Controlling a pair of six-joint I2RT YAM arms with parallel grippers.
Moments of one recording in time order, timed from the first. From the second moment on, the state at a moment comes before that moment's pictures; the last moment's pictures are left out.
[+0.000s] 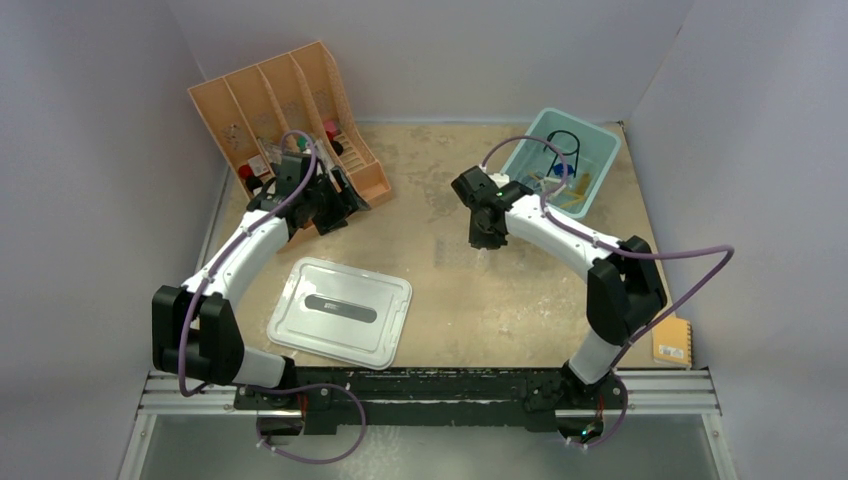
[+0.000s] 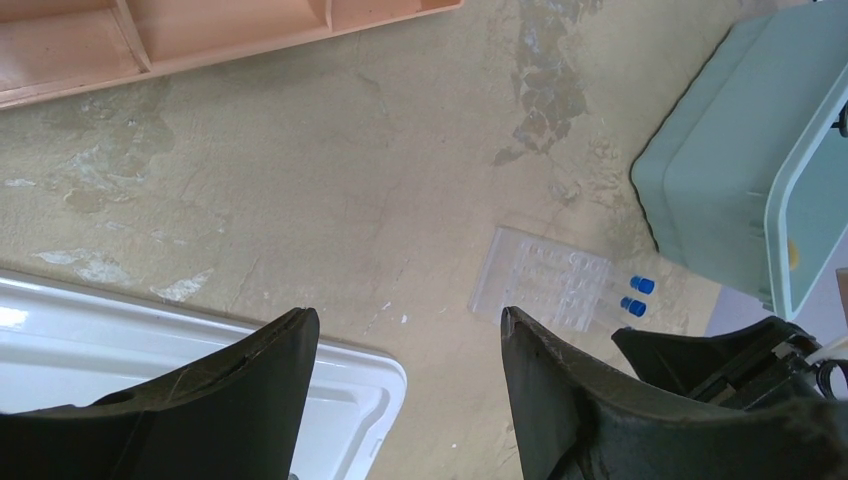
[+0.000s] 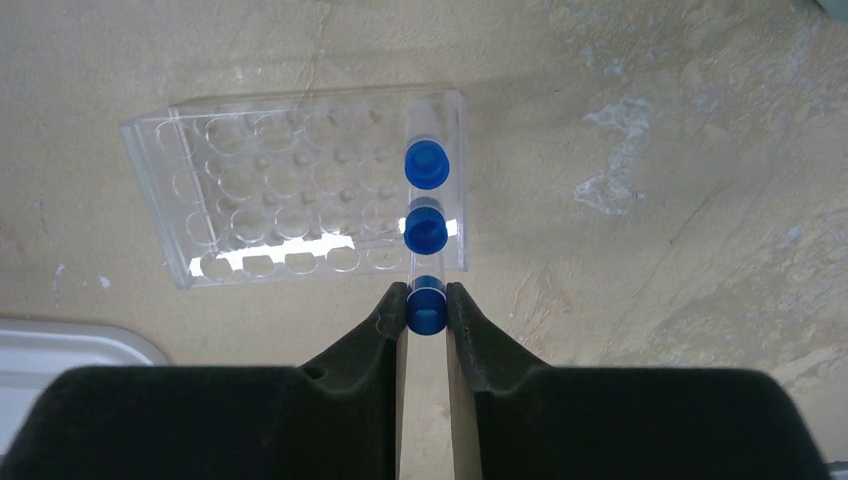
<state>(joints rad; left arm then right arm) -0.22 1.41 1.08 -0.46 0.19 -0.76 0.62 1.70 1.33 -0.87 0.35 0.69</state>
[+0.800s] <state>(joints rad) -0.22 1.44 1.08 -0.46 0.20 -0.75 0.59 1.74 1.40 -0.90 0.32 0.61</state>
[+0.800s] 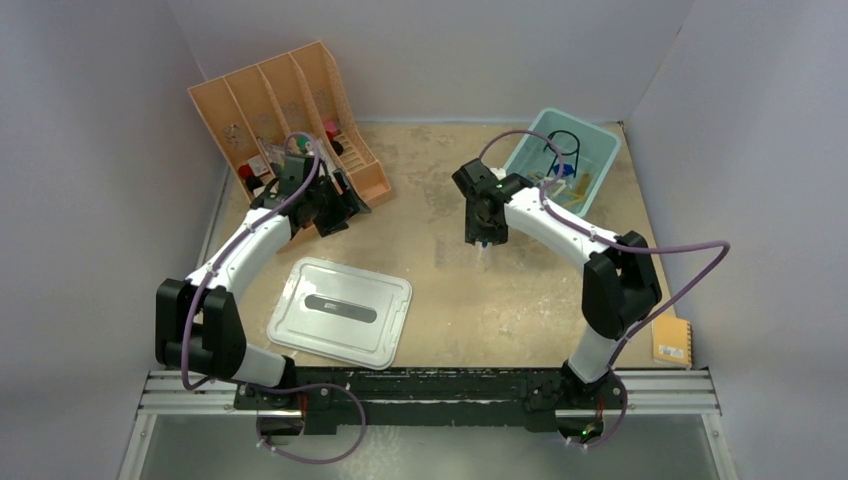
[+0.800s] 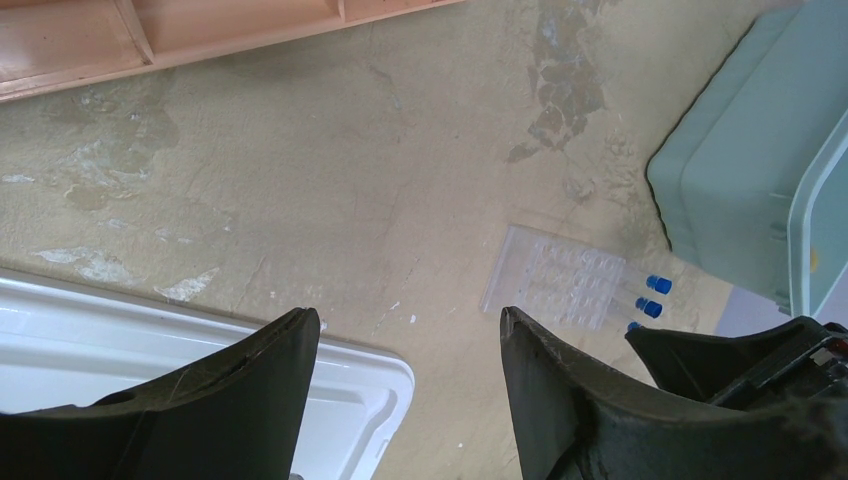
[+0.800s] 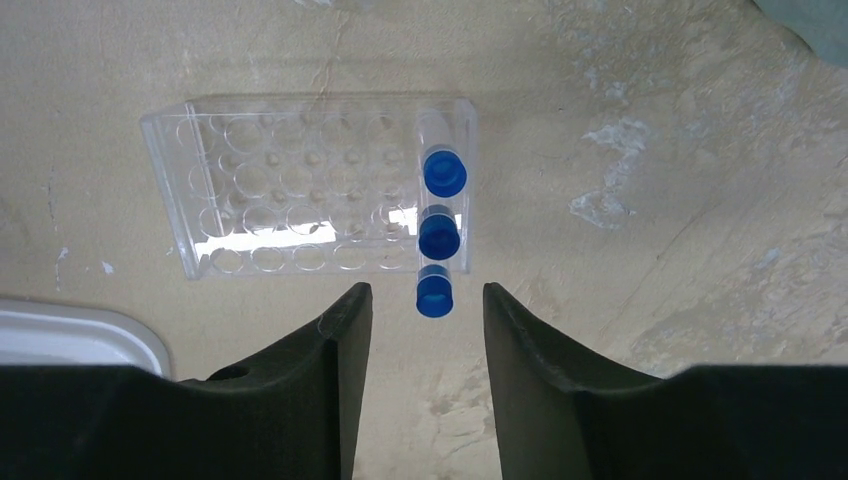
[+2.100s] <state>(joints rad) -0.22 1.44 1.08 -0.47 0.20 -0.75 0.58 1.75 1.38 -0.89 0.32 0.56</state>
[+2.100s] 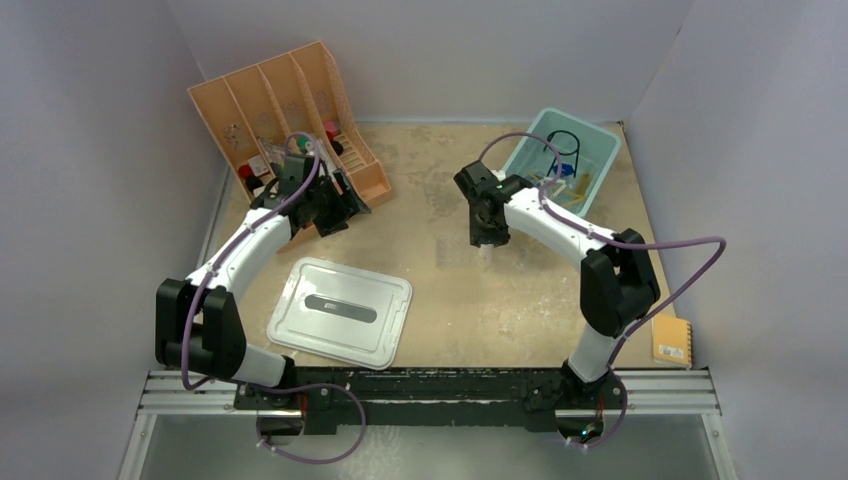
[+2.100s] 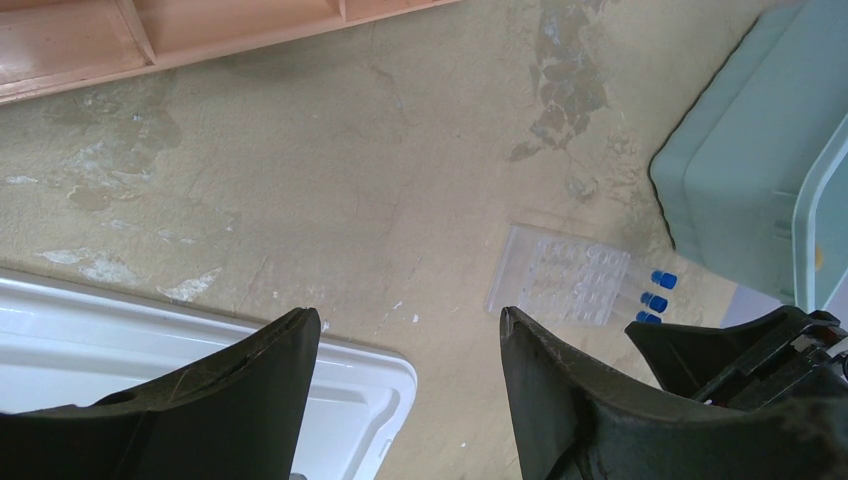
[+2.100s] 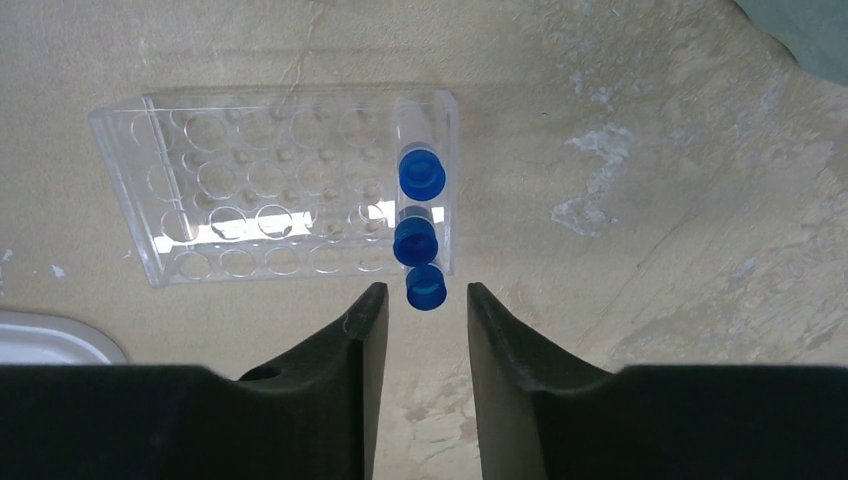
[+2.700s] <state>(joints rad) -0.22 1.40 1.08 -0.52 0.07 -0.74 0.66 1.62 1.47 -0.80 0.28 0.42</state>
